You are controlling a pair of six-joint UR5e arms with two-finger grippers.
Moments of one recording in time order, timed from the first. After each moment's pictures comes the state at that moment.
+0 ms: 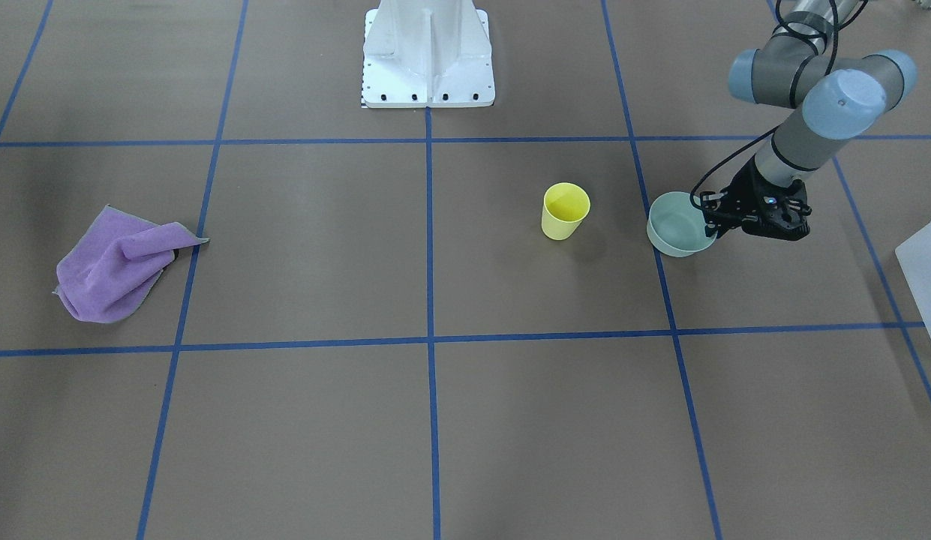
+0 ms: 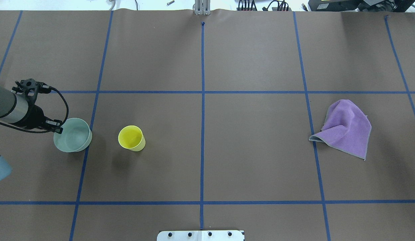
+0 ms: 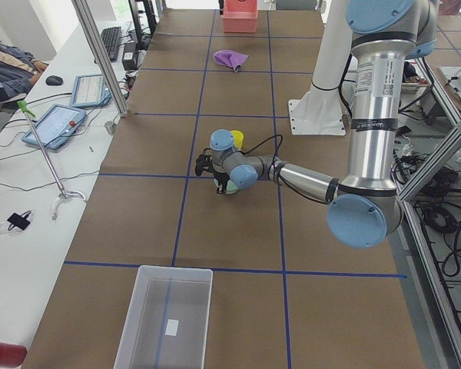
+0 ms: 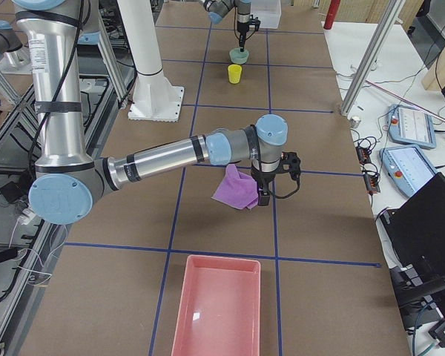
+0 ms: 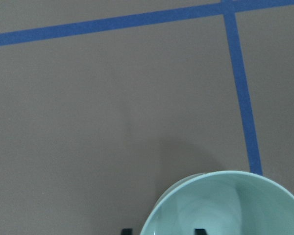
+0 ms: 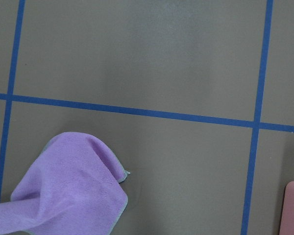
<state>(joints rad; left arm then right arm) -0.84 -1.59 -1.74 -2.07 -2.14 -0.80 1.39 -1.53 1.84 -1.66 2.35 0.18</state>
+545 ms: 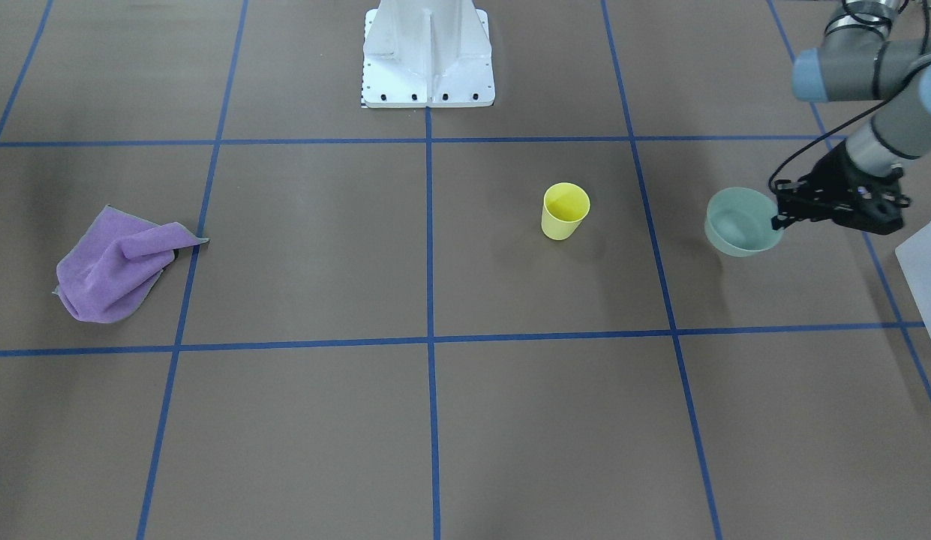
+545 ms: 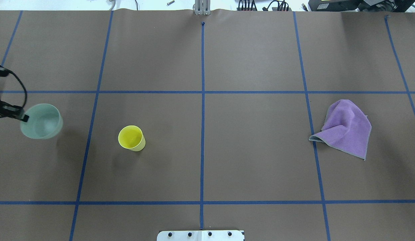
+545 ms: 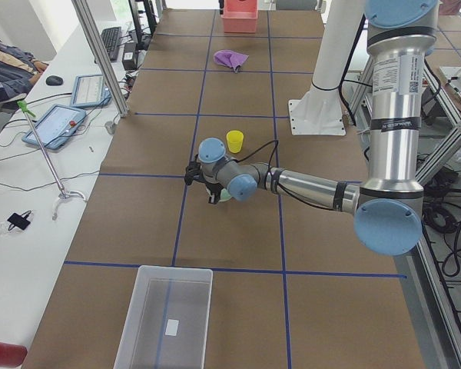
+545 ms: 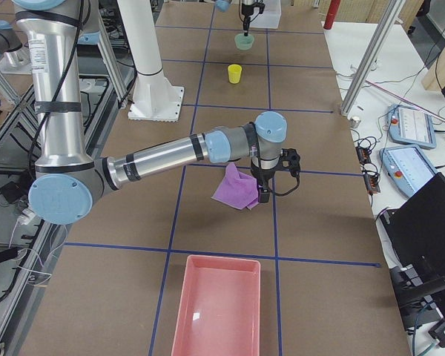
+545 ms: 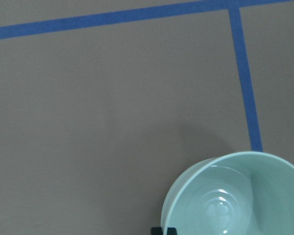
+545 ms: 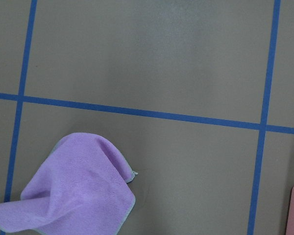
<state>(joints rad) -1.13 -1.52 -1.71 -2.04 -2.35 -0.51 1.39 -1.53 1.85 -1.66 2.36 0.18</state>
